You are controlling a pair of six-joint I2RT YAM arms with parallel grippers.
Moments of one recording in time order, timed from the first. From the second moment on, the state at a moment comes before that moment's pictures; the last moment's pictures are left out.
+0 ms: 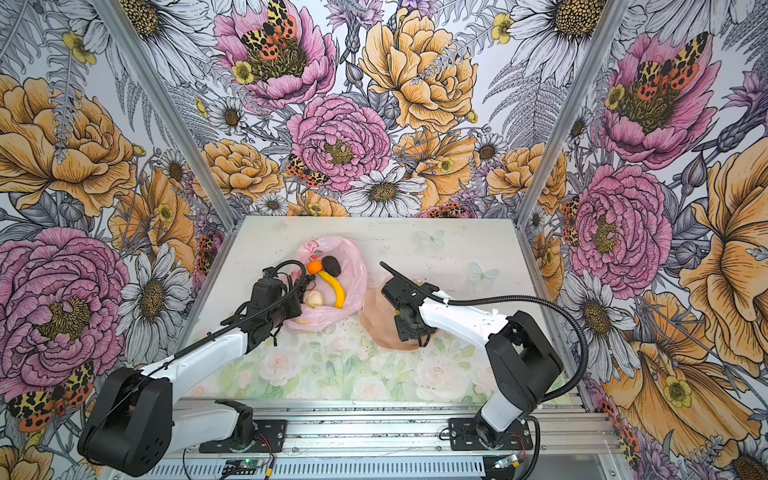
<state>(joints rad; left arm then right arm) -0.30 1.24 0.58 -0.07 -0.17 -0.47 0.70 1.60 1.07 -0.90 0.16 0.45</state>
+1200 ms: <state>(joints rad) -0.30 1.24 0.58 -0.07 -0.18 -0.47 0.70 1.65 1.05 -0.79 0.19 0.40</state>
